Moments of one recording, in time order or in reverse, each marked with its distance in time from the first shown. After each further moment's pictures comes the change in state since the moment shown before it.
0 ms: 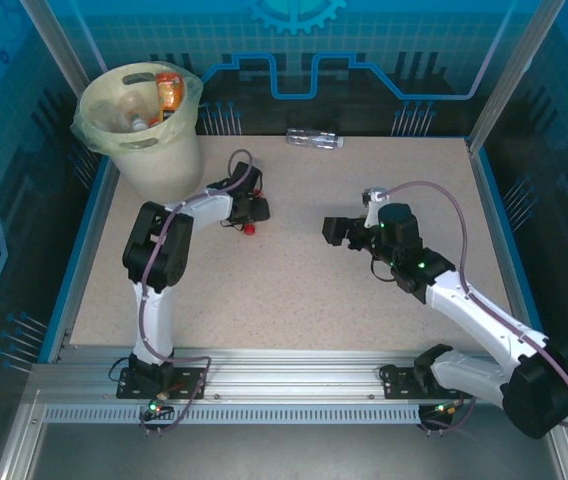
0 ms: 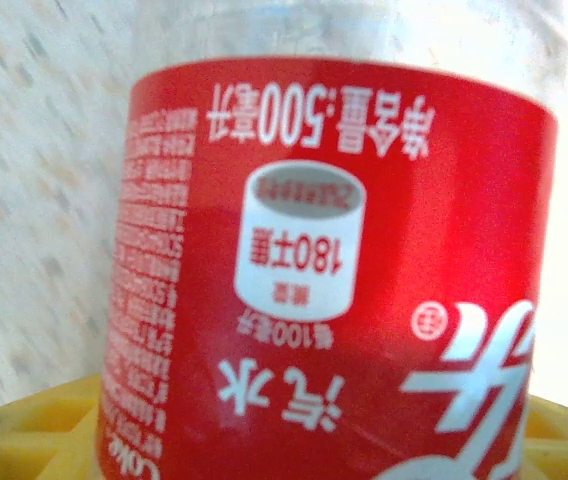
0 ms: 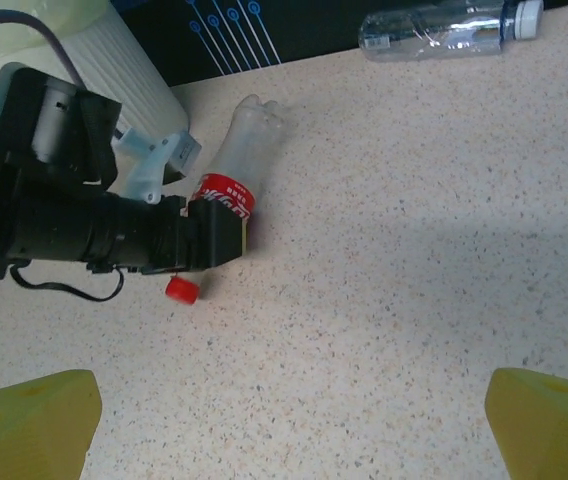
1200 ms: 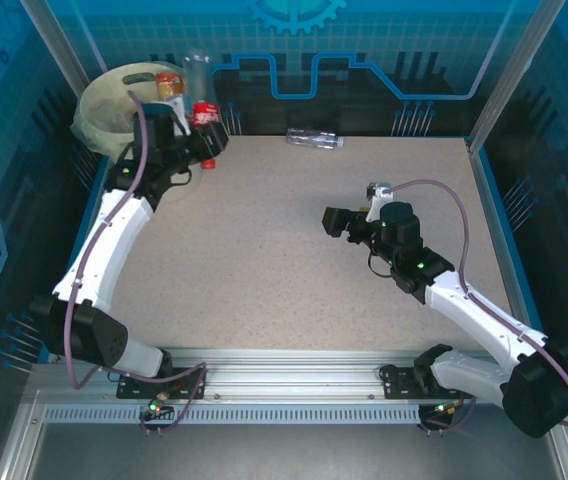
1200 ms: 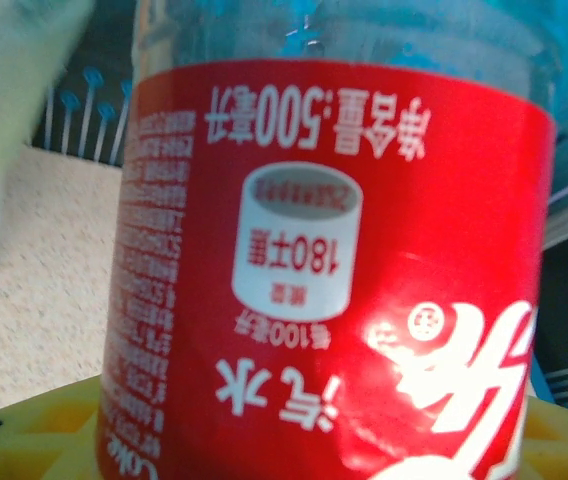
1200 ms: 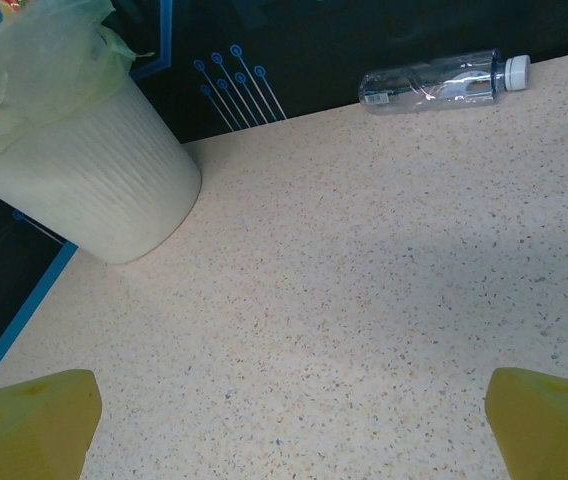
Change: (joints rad) left arm 0.196 -0.628 0.128 -0.081 0.190 0.024; right arm 0.006 0.018 0.021 0.092 0.042 0.039
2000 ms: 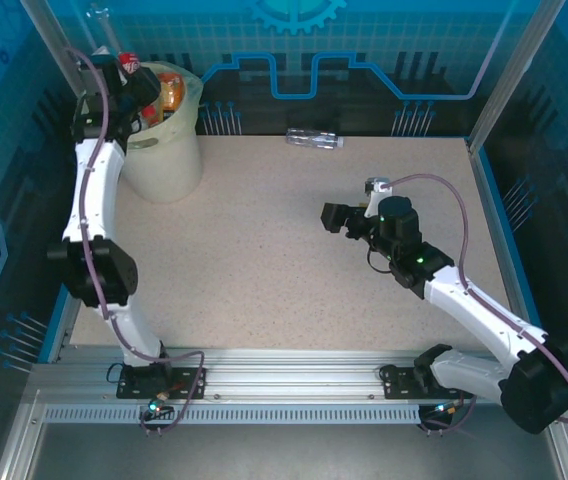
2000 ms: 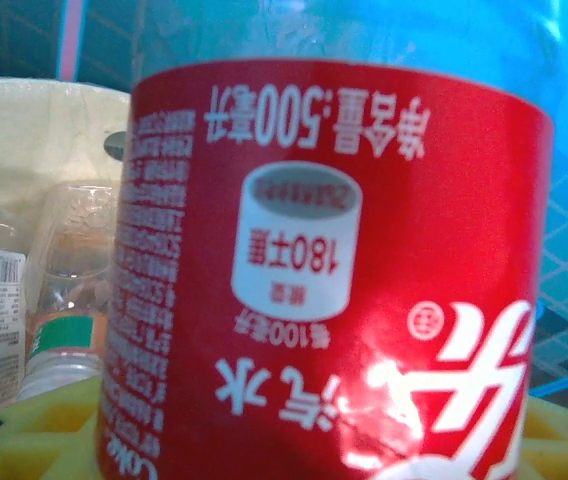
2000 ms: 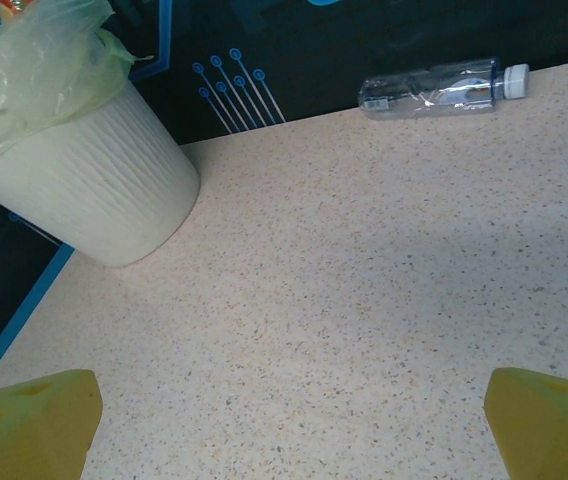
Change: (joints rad) left arm 0.291 0.425 0.511 -0.017 -0.130 -0.028; right arm 0.003 0.016 0.049 -0.045 0.016 -0.008
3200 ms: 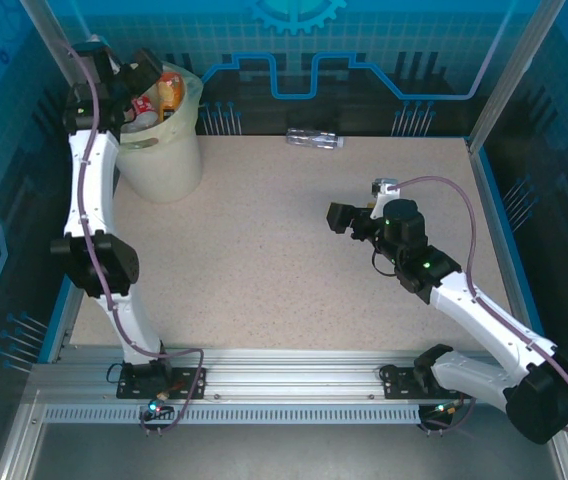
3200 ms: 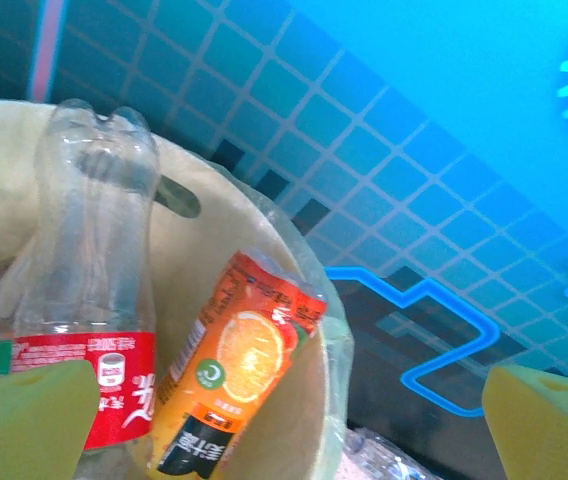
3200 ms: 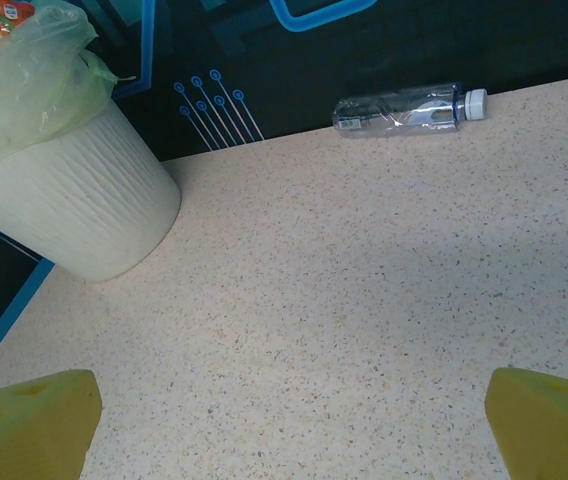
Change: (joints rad) left arm 0.027 0.068 0.179 -0.092 0.081 -0.071; right arm 0.004 -0.056 -0.002 -0.047 0.060 -0.011
